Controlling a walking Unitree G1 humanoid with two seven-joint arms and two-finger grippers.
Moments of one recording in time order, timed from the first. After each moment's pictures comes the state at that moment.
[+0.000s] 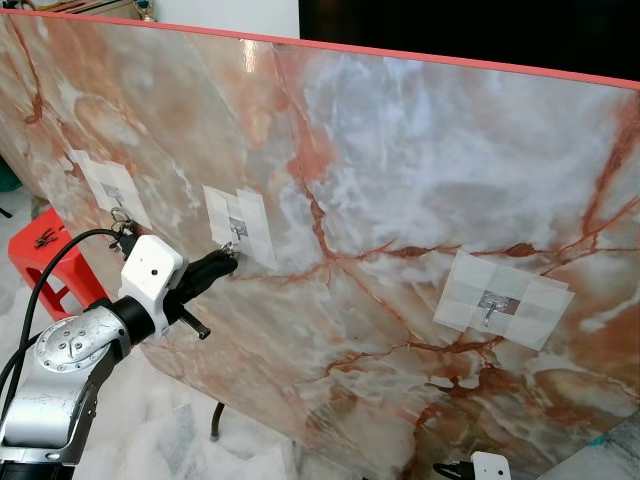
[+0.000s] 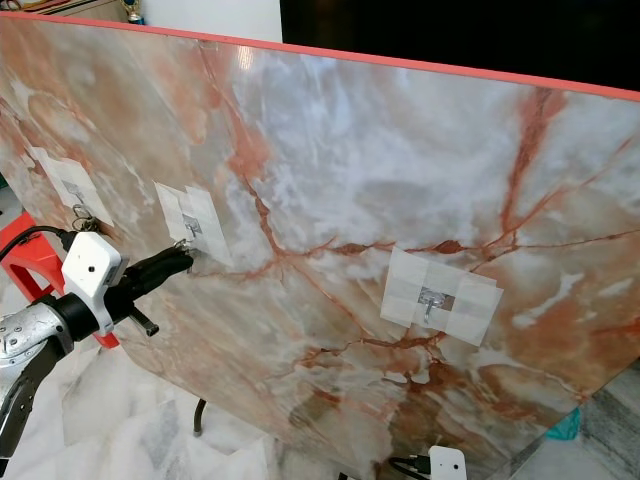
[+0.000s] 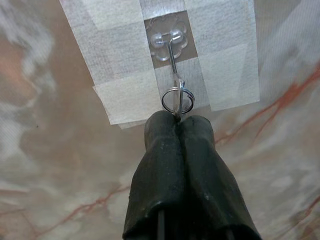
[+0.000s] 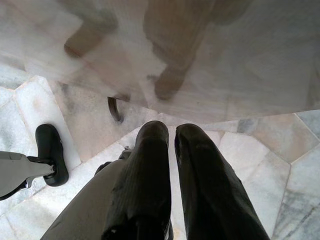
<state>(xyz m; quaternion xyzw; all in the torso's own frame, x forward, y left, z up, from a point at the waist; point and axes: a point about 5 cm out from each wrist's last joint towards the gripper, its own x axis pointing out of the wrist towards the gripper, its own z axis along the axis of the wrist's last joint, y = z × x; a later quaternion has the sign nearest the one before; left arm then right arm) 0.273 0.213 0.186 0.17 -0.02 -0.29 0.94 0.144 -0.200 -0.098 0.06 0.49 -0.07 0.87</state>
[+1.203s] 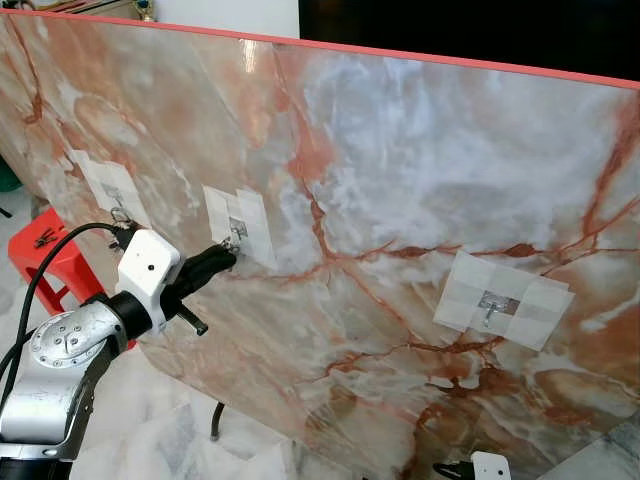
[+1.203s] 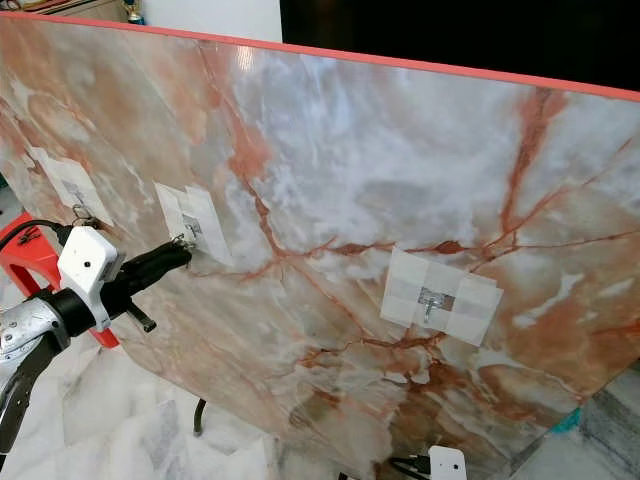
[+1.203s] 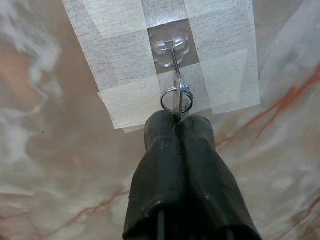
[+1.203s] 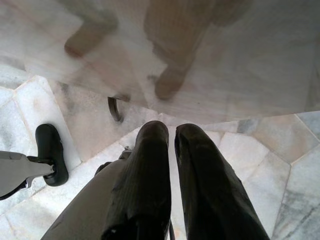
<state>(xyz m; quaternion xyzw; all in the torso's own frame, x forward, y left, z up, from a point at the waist) 0.274 0.215 0.190 0.17 -0.02 -0.30 0.94 0.144 -0.200 -0.098 0.06 0.49 -0.07 0.87</state>
